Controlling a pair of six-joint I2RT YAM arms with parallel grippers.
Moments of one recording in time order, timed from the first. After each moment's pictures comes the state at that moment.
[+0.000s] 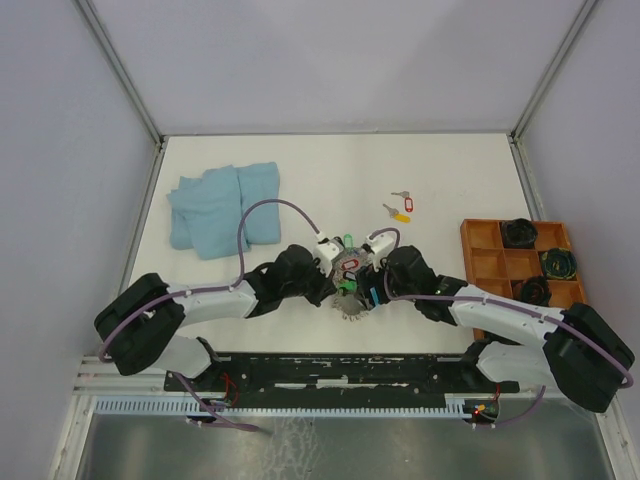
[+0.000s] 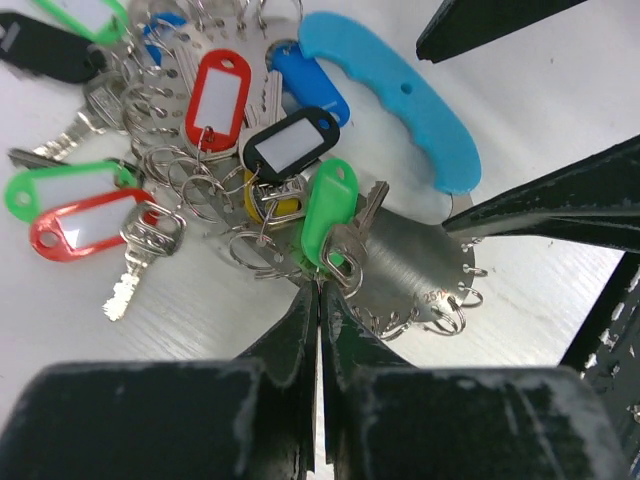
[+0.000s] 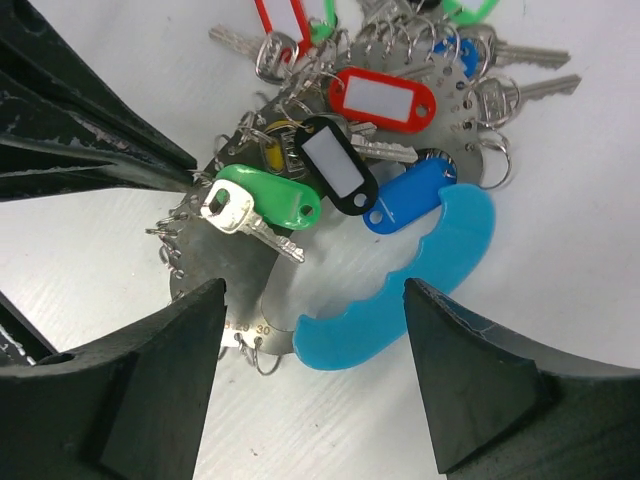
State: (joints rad) left arm -0.88 1.43 0.58 0.20 0.16 -0.15; right arm 0.81 1.20 0.48 0.03 -0.03 0.21
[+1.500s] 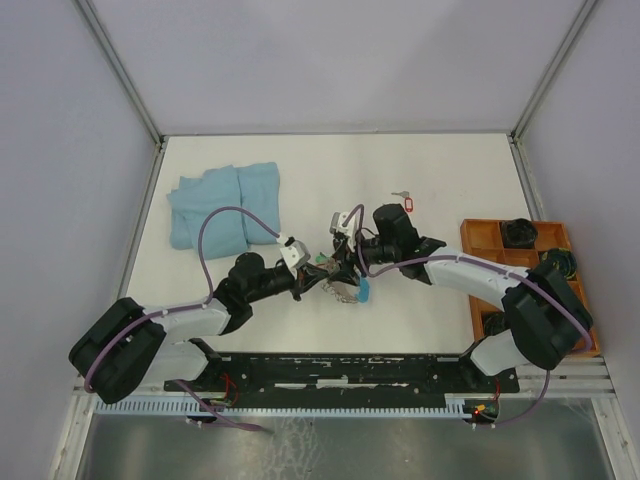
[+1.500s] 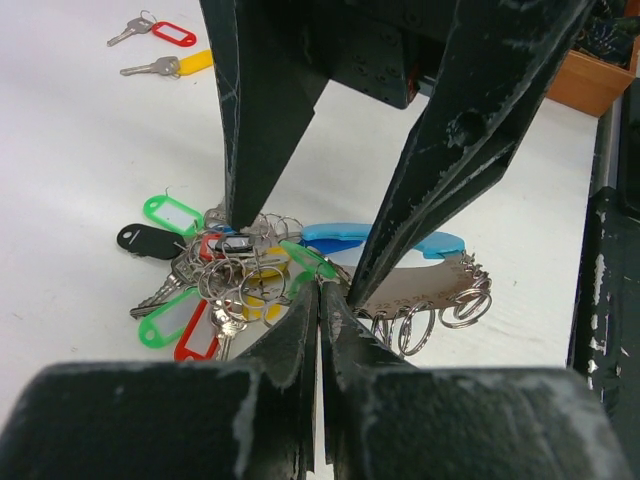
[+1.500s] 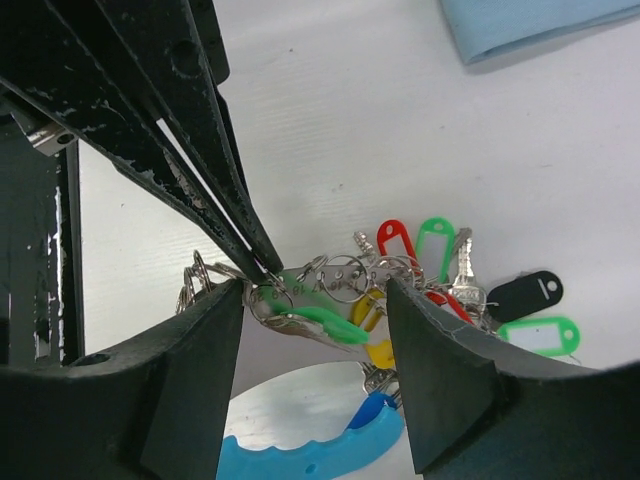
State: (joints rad) left arm -0.70 1.23 0.27 0.80 0.45 0.00; right arm 0.68 1.46 0.79 0.11 -0.65 -0.29
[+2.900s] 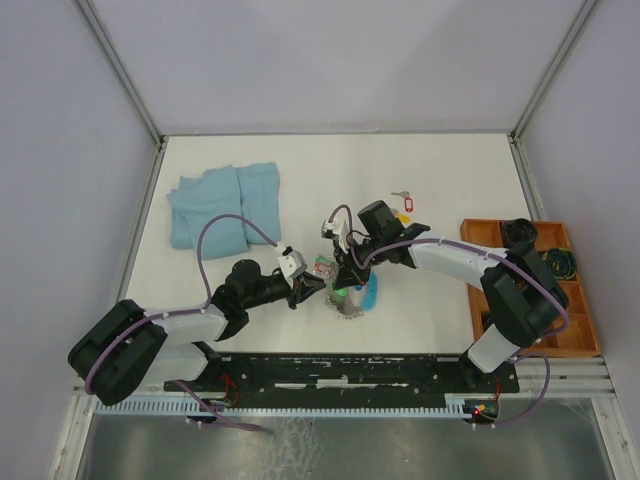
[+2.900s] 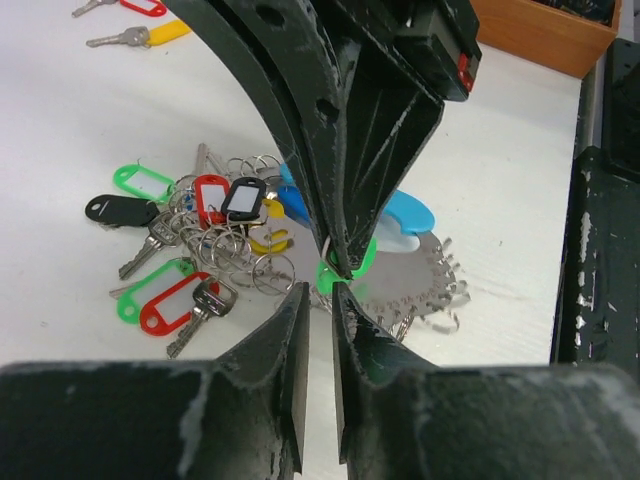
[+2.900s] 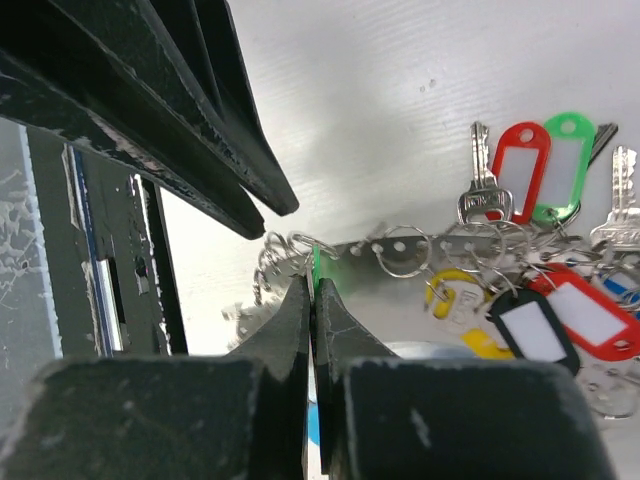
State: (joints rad) left arm -0.69 1.22 0.20 0.84 0.50 0.02; right arm 0.67 1.62 0.96 -0.27 -0.75 -0.24
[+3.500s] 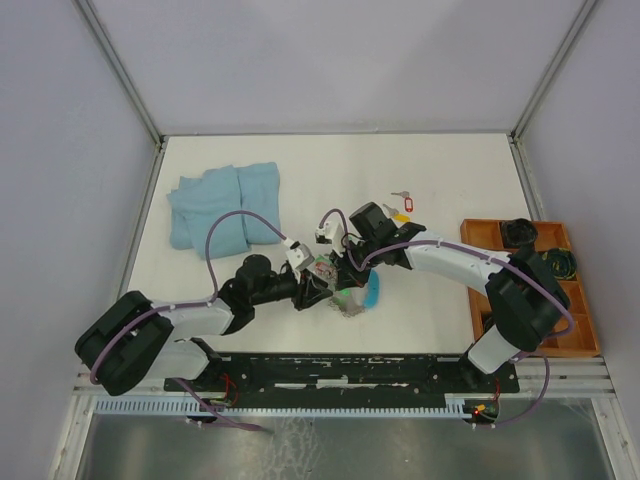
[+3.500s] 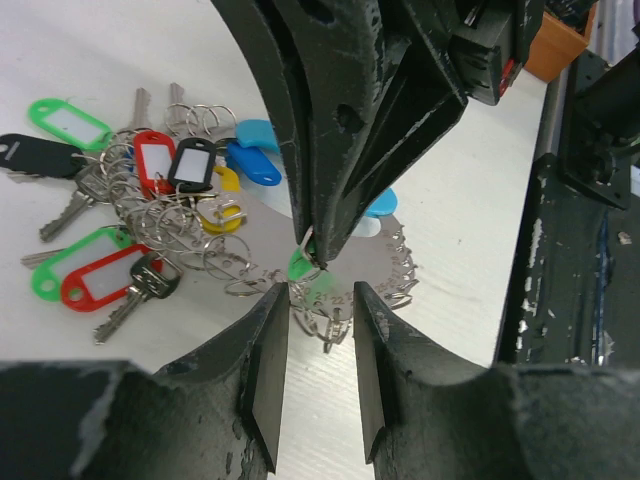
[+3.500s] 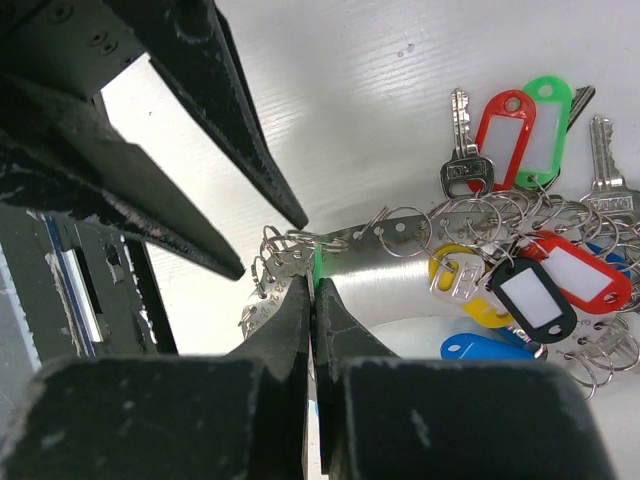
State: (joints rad) left arm -0.71 1.27 0.26 0.74 0.51 -0.10; right arm 0.74 1.60 1.02 -0.41 -0.57 -0.26
